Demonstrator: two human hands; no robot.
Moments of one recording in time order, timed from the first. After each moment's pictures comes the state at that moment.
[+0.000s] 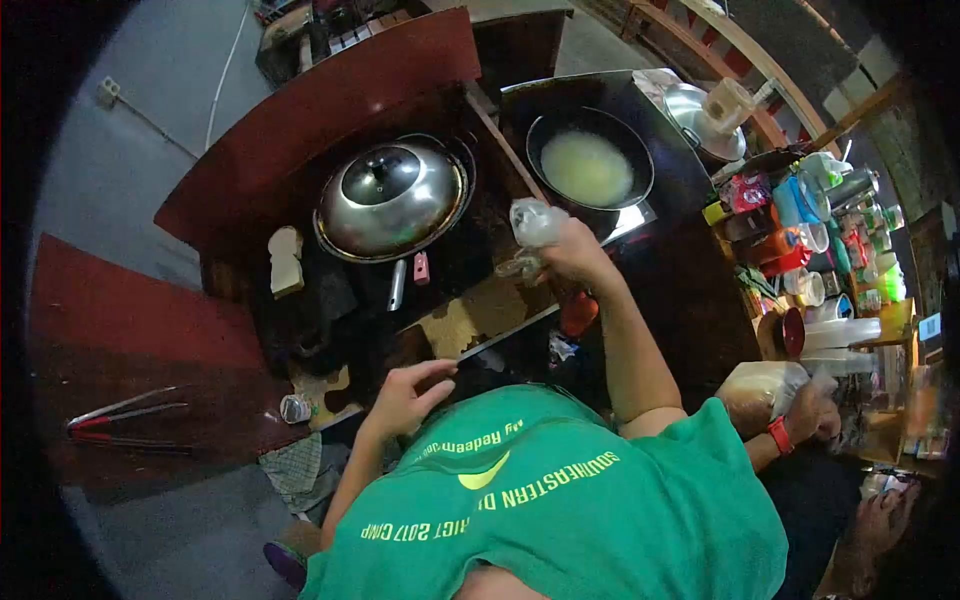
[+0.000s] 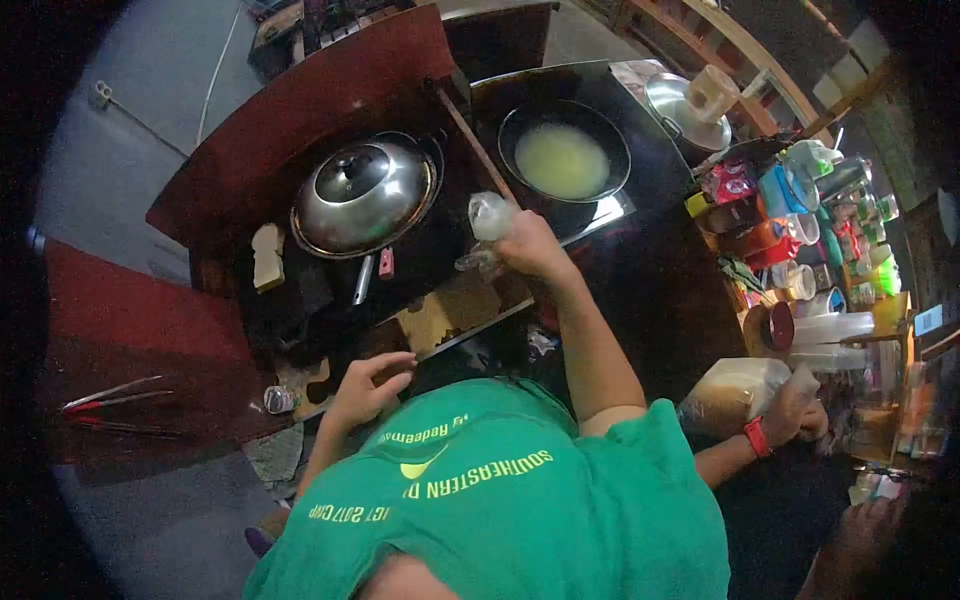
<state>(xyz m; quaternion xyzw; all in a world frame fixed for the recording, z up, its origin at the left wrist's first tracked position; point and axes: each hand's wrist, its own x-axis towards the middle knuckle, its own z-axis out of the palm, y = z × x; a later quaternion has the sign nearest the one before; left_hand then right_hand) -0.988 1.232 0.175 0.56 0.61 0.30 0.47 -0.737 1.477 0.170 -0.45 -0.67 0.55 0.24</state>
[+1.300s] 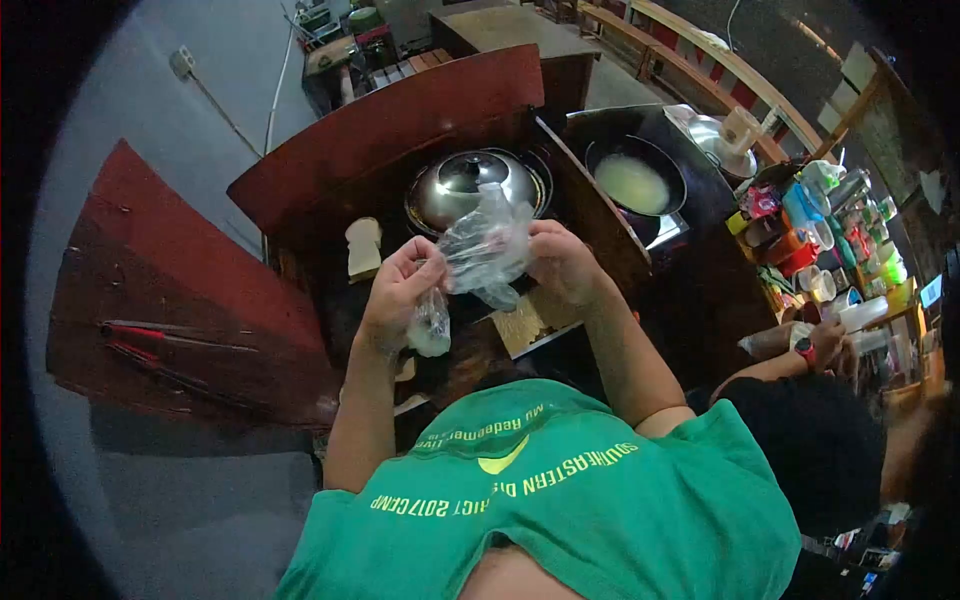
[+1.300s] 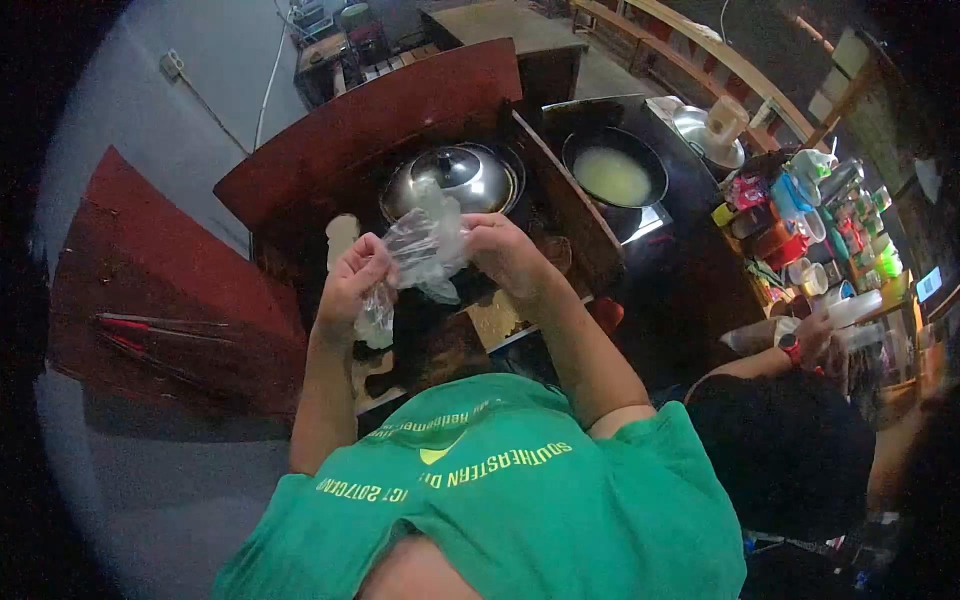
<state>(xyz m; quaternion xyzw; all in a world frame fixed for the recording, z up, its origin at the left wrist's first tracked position) -1.115 1.231 0.280 0.43 0.39 0.58 0.57 -0.892 1.328 0.270 -0.06 -0.45 0.83 0.32</state>
